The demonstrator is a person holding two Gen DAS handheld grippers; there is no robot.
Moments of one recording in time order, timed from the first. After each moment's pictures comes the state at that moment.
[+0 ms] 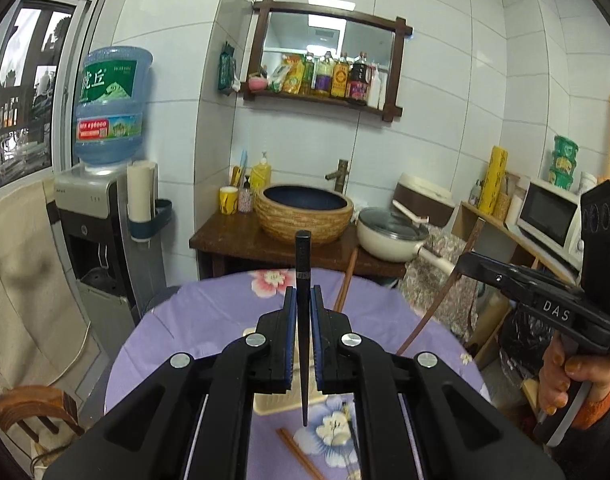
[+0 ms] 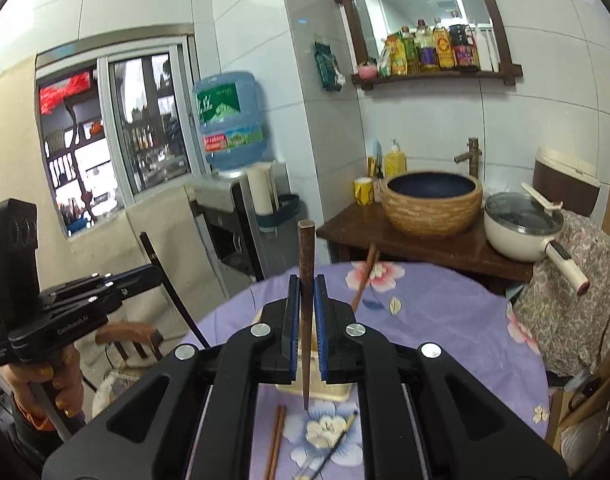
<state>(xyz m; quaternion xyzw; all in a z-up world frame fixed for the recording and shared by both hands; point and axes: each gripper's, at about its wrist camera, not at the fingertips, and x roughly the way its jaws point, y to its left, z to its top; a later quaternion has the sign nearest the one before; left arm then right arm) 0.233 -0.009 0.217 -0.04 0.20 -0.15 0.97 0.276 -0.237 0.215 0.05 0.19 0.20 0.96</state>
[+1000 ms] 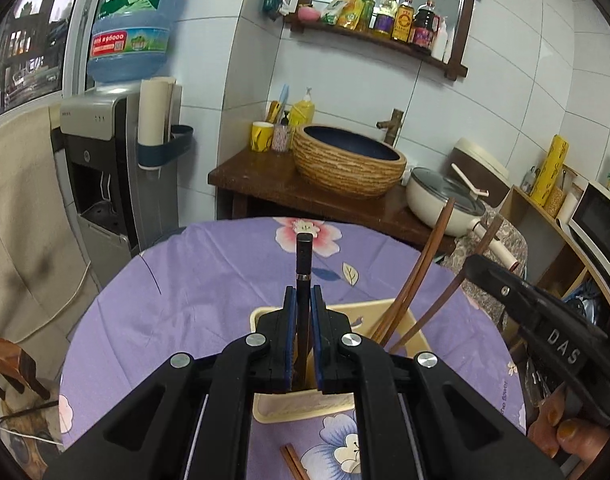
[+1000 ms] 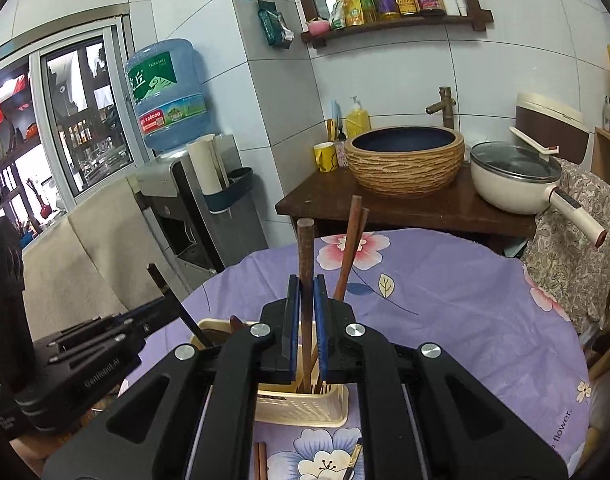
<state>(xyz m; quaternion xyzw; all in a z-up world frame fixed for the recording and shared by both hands) 0.343 -0.017 0.111 -0.08 0.30 -0.09 0.95 0.386 -0.201 0.124 0.09 0.25 0.13 0.96</state>
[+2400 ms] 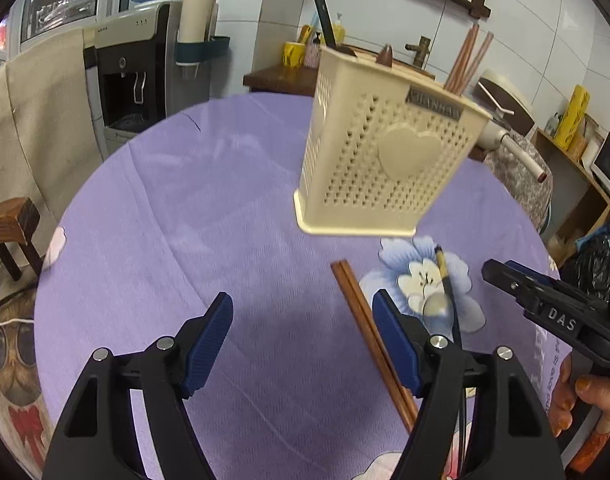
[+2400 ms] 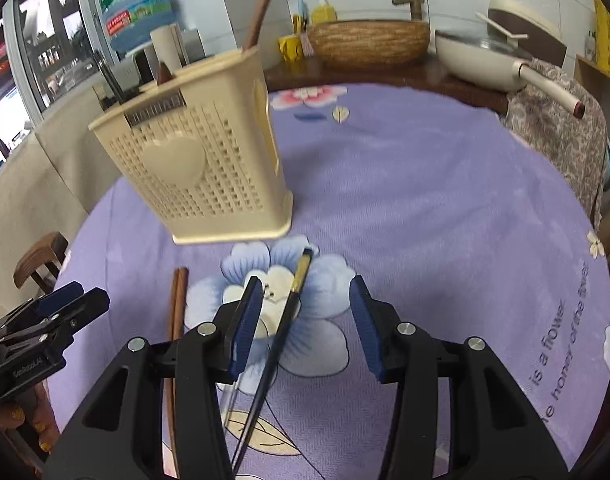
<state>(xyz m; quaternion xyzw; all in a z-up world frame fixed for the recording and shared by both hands) 0.243 0.002 -0.032 -0.07 0.40 -0.05 0.91 0.315 -0.225 -0.043 0.06 0.40 0.09 0.91</state>
